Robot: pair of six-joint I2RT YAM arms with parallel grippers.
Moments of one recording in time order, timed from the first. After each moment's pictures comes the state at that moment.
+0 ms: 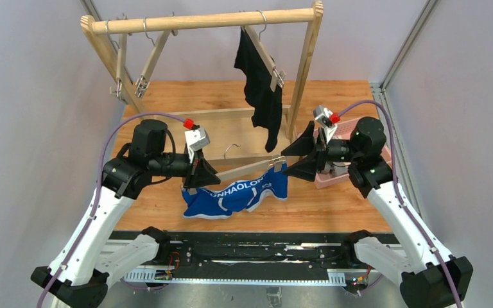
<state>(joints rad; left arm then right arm) -0.44 0.89 1.15 -0.87 0.83 0.17 0.31 0.94 0.85 0.08 -1.24 0.30</state>
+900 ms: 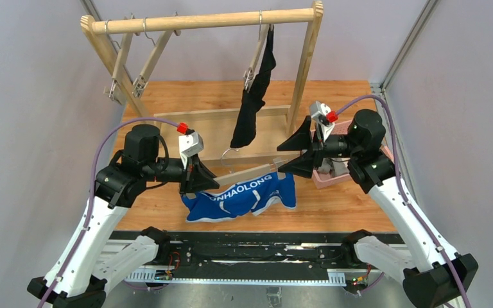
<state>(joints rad) -0.44 0.83 1.13 -0.85 0.90 0.15 0.39 0.98 0.98 -0.03 -1.21 0.16</state>
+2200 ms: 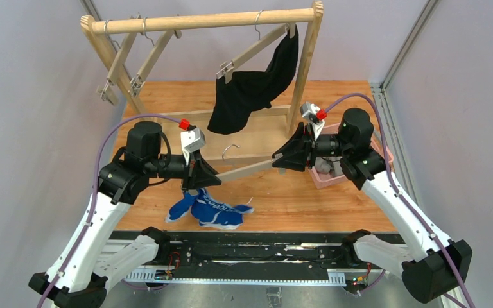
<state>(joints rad) -0.44 0.85 1.13 -0.81 0.90 0.12 0.42 1.05 0.96 0.00 -1.19 0.18</state>
